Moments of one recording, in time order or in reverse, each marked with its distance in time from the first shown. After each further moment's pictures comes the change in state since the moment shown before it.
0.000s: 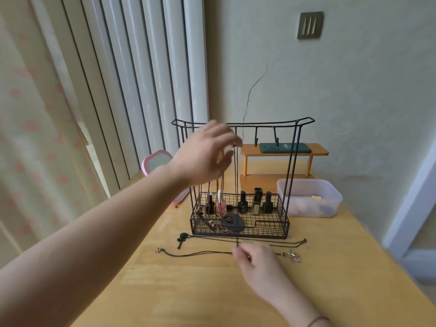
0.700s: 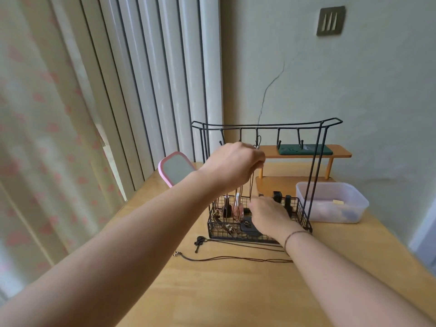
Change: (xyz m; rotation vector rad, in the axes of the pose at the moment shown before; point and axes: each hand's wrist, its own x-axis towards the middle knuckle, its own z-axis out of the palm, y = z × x) left_hand 0.008 0.009 0.018 0.001 -0.200 -0.126; right_hand 0.117 -0.014 -0.022 -0.489 -0.077 0.041
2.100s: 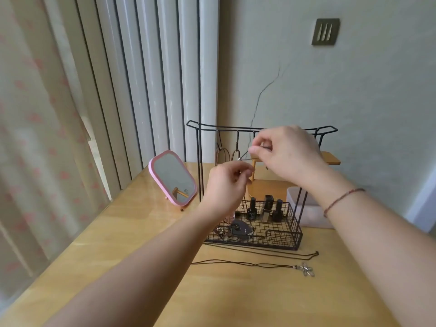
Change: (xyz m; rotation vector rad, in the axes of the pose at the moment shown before) left_hand -0.029 0.019 0.045 -0.744 0.314 -0.559; right_hand -0.006 -0.027 -0.161 -0.027 0.427 -0.076
